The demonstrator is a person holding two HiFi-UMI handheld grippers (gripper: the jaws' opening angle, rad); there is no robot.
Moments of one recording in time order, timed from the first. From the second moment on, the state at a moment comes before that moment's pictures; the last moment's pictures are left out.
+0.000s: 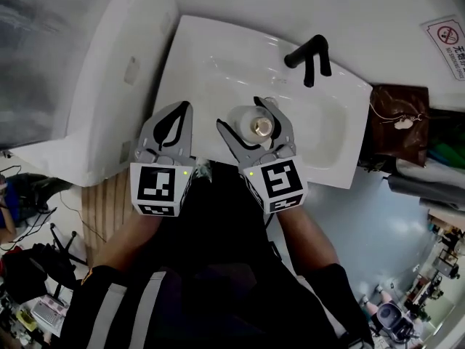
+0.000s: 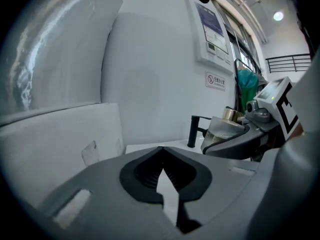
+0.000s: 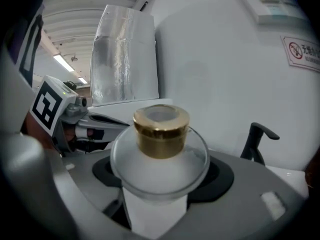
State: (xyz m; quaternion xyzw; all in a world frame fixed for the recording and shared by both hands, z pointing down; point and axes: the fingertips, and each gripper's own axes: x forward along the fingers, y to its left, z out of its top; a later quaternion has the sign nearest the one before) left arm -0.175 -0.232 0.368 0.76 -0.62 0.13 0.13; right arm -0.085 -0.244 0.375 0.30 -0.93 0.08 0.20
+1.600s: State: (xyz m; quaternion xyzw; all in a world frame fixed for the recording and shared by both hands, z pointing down) left arm -0.263 -0.356 0.452 0.64 -0.72 0.16 0.20; right arm -0.230 -0.427 0.479 0.23 -0.94 0.06 0.25
